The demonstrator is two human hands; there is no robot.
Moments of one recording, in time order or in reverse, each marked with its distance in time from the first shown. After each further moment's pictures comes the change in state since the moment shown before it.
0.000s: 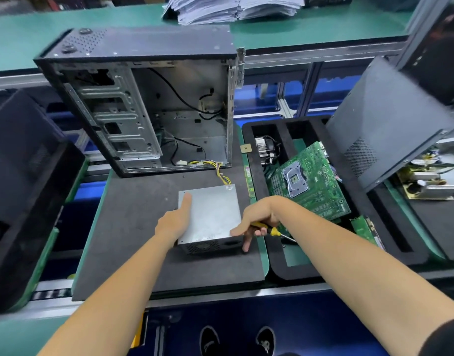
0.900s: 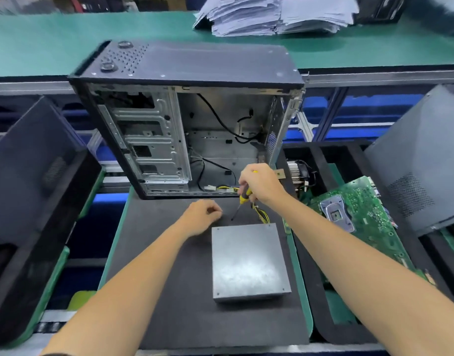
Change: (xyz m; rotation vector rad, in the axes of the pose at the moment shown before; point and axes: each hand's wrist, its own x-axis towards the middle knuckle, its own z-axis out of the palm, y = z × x) left_hand 0.112 0.041 -0.054 0.120 -0.159 0.648; right_hand -0.004 -0.146 -0.048 0.322 1.004 -0.627
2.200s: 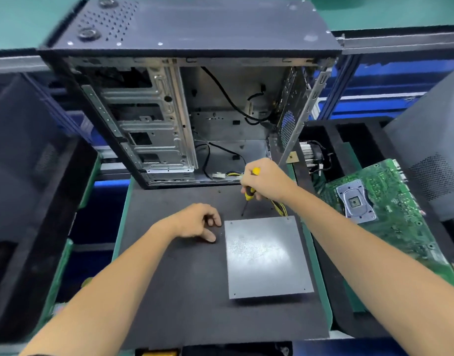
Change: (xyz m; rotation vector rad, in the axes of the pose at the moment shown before) left_hand -0.007 -0.037 -0.024 0.079 -0.438 0.052; right_hand 0.019 0.019 0.019 -0.183 -0.178 -0.016
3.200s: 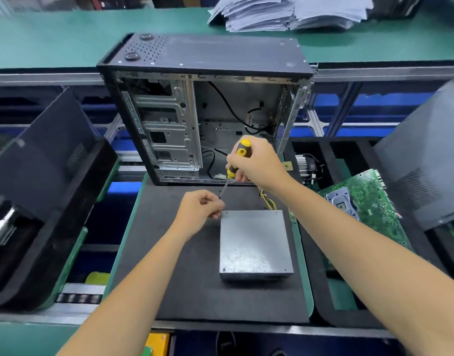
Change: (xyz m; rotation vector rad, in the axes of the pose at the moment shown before) left_hand -0.053 0.066 0.041 -0.672 0.714 0.096; right_hand -0.069 -0.066 -0.012 0.206 0.163 -0.303
